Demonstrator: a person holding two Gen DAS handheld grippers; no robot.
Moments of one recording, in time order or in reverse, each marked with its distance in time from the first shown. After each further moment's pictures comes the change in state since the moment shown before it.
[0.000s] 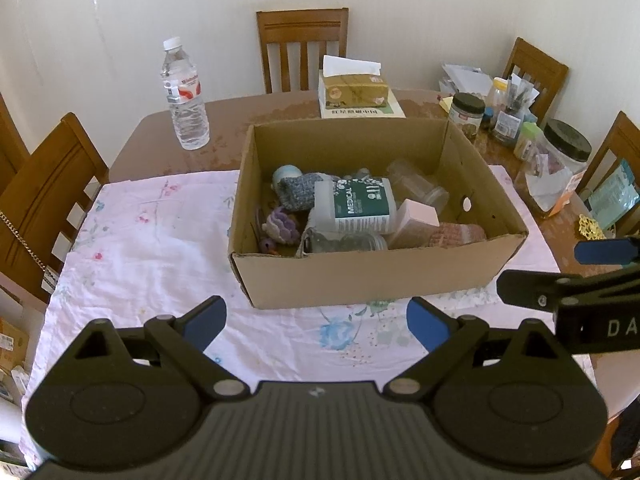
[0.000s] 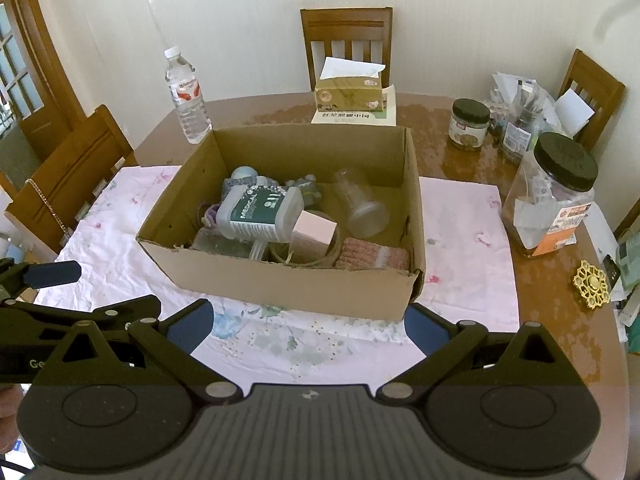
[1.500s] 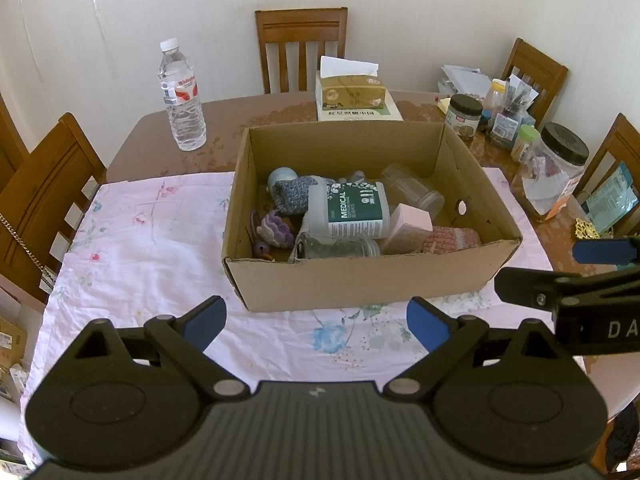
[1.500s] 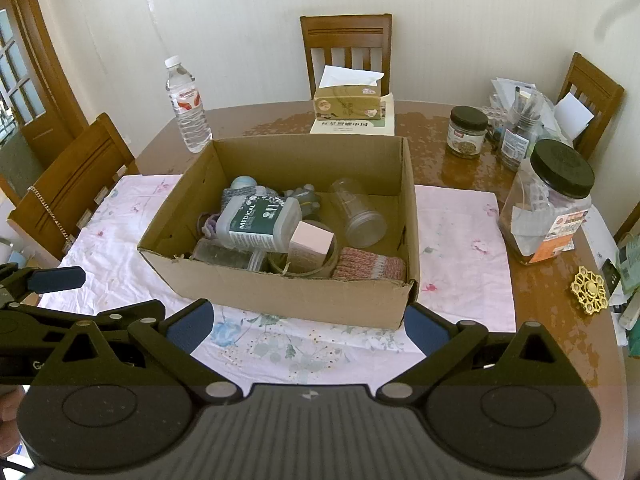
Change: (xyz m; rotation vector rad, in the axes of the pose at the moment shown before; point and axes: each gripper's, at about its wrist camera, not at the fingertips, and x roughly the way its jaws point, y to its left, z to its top) left arm -0.002 -0.006 0.005 -0.002 0.004 0.000; right arm -0.003 -0.003 0.004 0.002 -0.018 0.004
